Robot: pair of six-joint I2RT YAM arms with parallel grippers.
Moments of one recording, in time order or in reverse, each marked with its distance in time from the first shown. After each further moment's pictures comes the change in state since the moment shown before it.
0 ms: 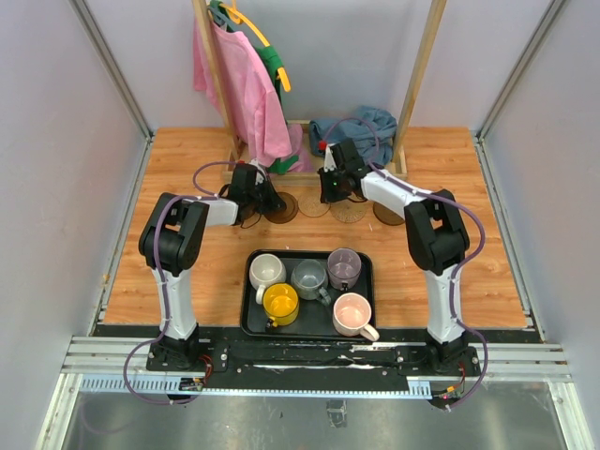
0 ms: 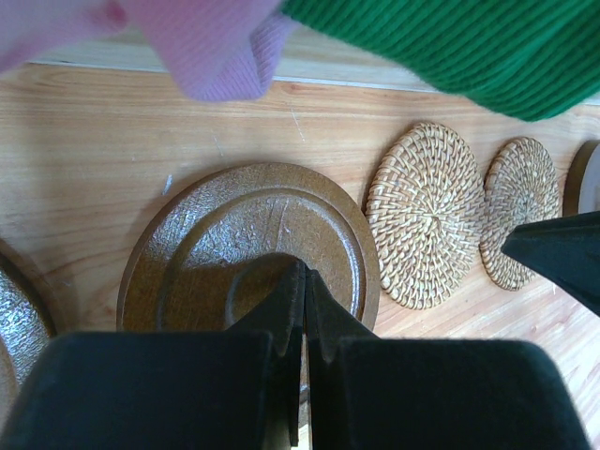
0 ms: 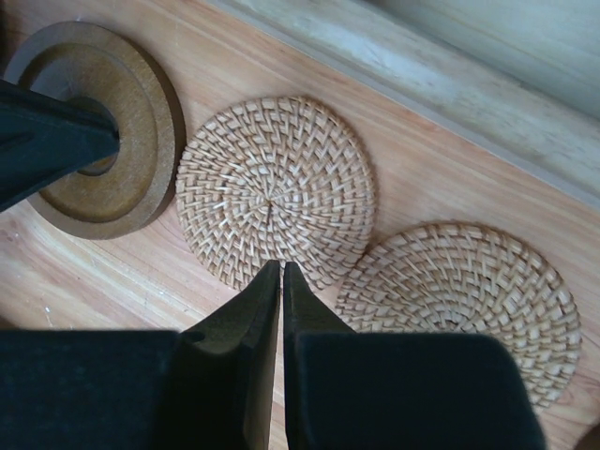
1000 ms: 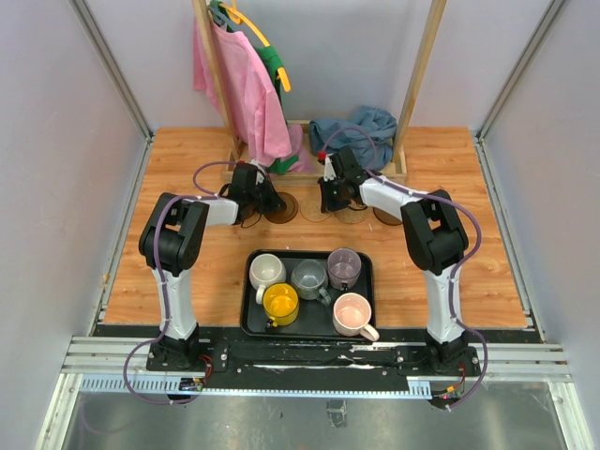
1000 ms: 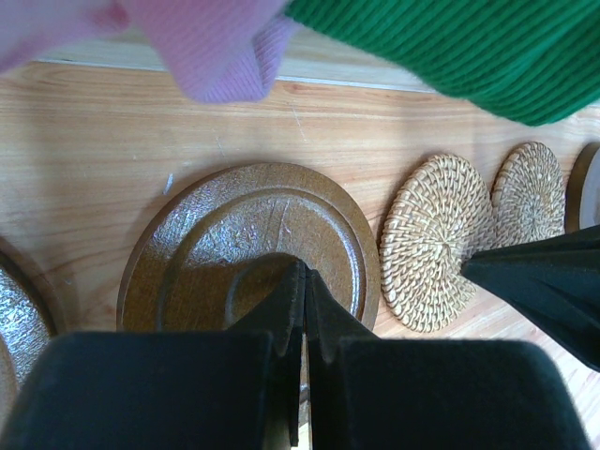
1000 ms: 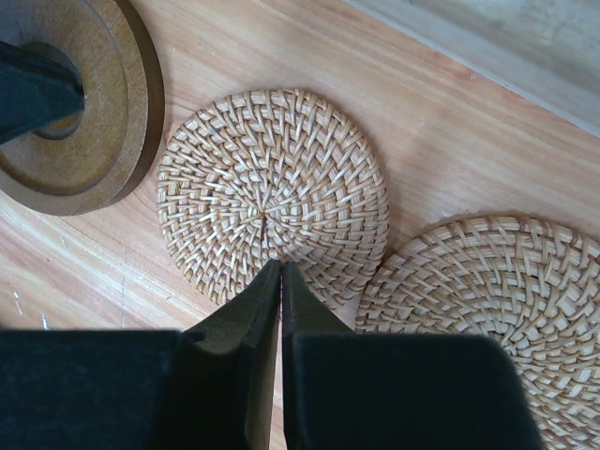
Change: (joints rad) left arm -0.001 0.000 0.006 -0.012 -0.010 -0.006; right arm 0.012 0.022 -0.062 0.033 -0.007 -0.002
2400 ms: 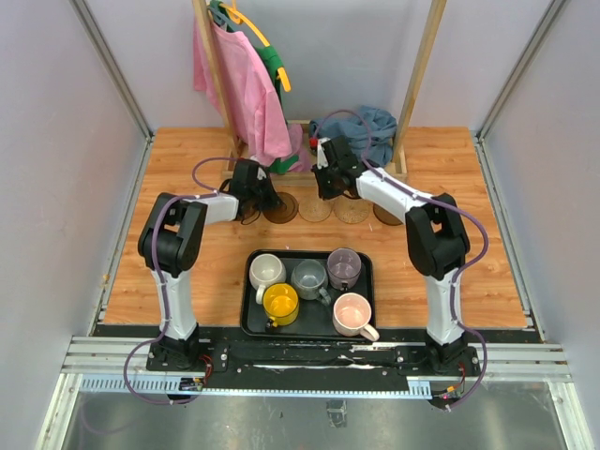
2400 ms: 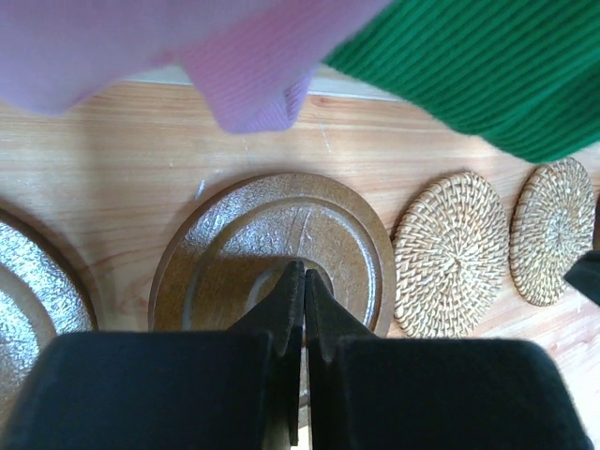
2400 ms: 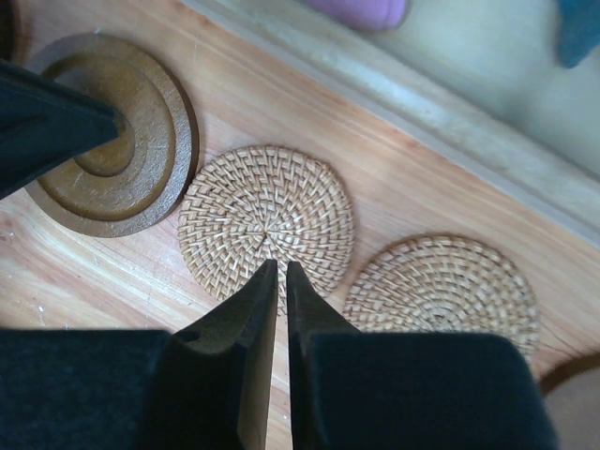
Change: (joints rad) left arm -0.003 -0.008 0.053 -0.102 -0.066 0.027; right arm 0.048 -0.036 0.115 -0.091 0.114 -0.062
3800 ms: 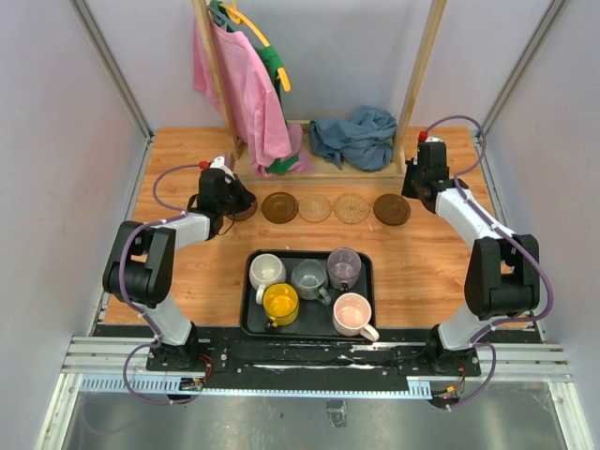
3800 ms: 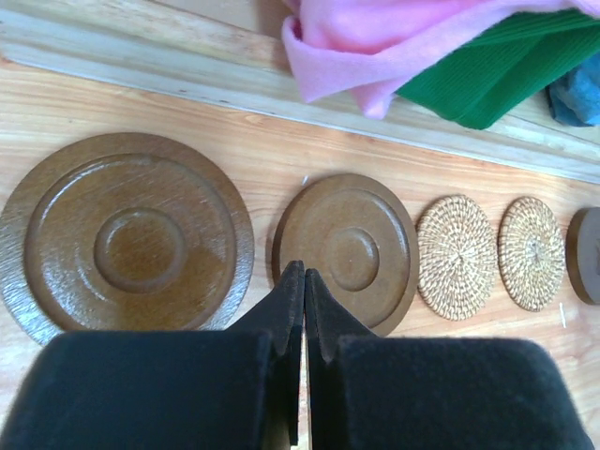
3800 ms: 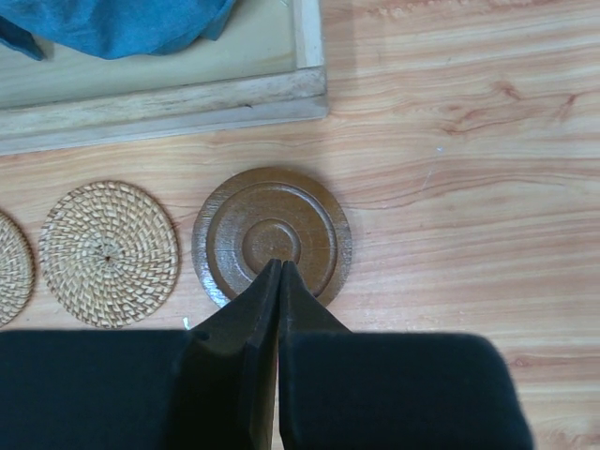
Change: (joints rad) left arm 0.126 -0.323 -0.316 0.178 -0.066 0.025; right arm -0.418 -0.477 -0.487 0.158 0.187 0.127
